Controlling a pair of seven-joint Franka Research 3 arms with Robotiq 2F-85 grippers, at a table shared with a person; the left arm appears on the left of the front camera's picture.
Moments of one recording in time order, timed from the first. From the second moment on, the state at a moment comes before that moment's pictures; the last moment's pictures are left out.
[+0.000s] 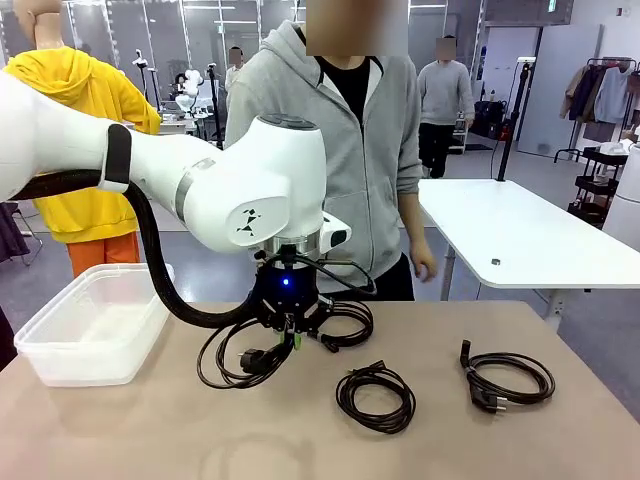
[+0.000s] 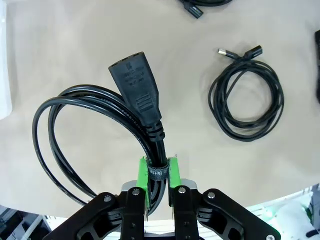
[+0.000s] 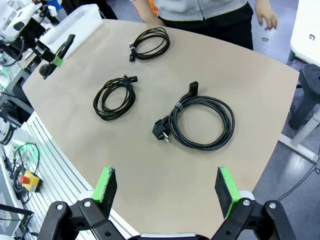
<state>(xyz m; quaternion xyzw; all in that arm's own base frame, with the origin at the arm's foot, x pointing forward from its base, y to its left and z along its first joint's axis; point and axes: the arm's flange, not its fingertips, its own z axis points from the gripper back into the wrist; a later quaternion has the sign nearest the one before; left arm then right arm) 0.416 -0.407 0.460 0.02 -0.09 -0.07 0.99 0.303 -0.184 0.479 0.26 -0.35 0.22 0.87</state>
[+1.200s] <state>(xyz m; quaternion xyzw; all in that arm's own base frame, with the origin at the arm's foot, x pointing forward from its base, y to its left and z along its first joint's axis) 0.439 -0.208 0.559 0.07 -0.16 -0.11 0.98 0.303 -0.184 0.479 0.26 -0.35 0.22 0.87</state>
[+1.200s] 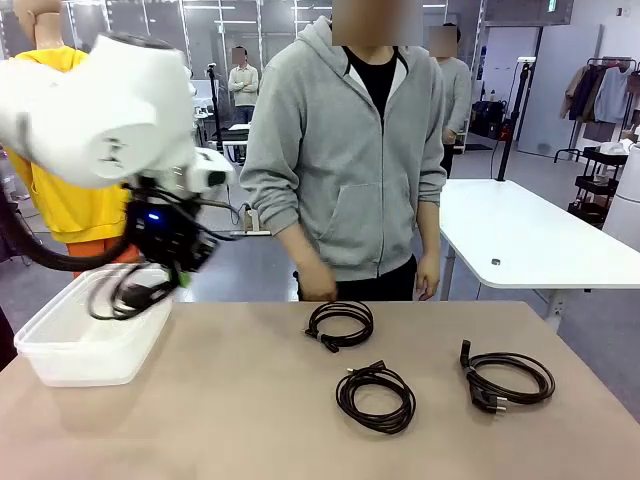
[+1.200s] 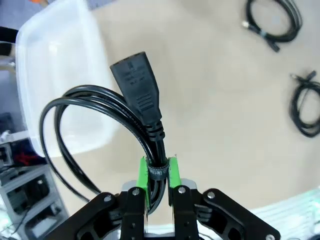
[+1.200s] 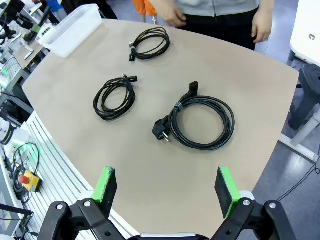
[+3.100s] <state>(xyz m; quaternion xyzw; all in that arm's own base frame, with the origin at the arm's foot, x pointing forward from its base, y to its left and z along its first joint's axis) 0.582 -0.042 0.451 0.06 -0.13 -0.05 0.99 0.302 -0.184 0.480 0.26 -0.35 0.22 0.87</state>
